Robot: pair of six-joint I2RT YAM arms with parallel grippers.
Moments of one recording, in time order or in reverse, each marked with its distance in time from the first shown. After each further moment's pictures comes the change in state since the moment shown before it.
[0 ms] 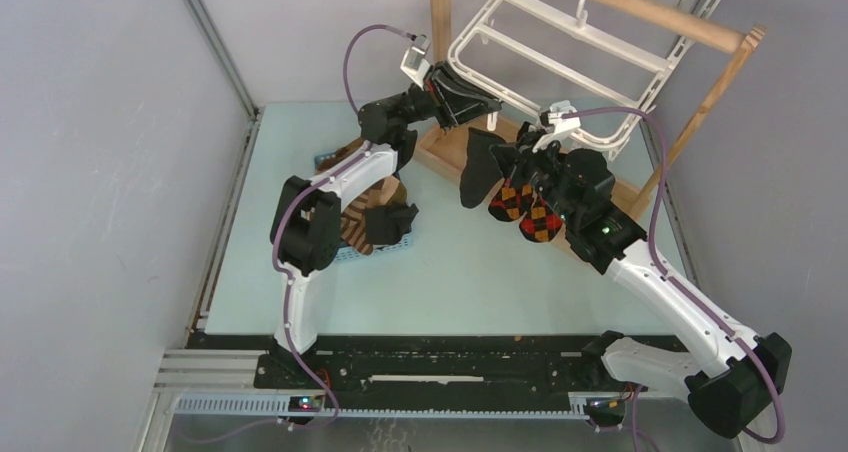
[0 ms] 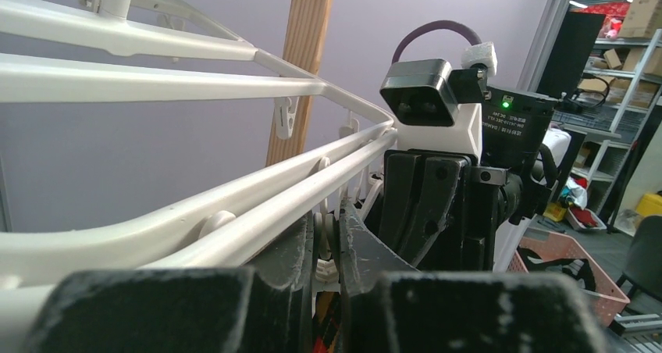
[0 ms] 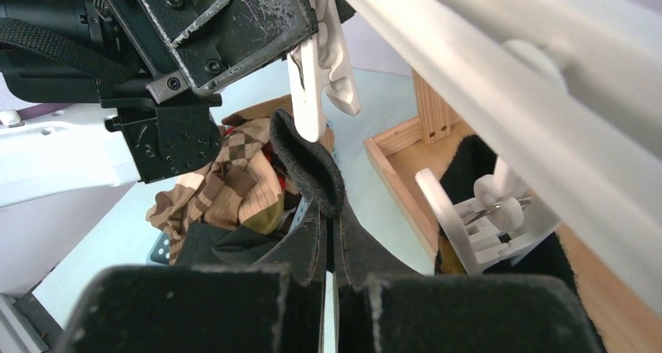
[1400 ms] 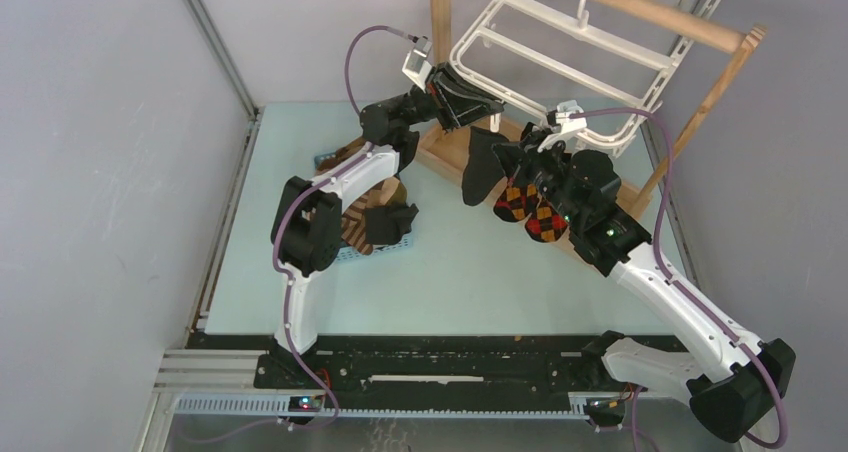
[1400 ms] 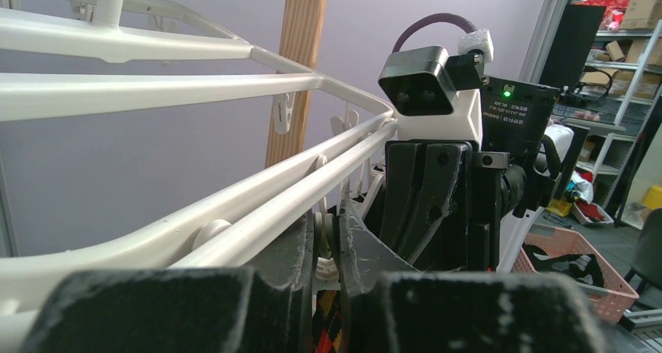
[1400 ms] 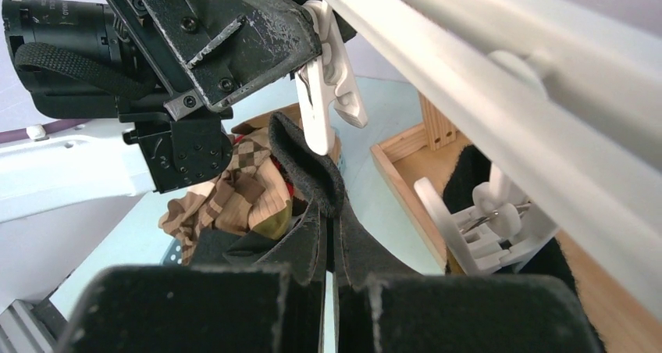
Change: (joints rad) left arm -0.011 0.000 -0.003 0.008 0.000 0.028; right arm -0.007 -0.023 0.000 0.001 -0.006 0.031
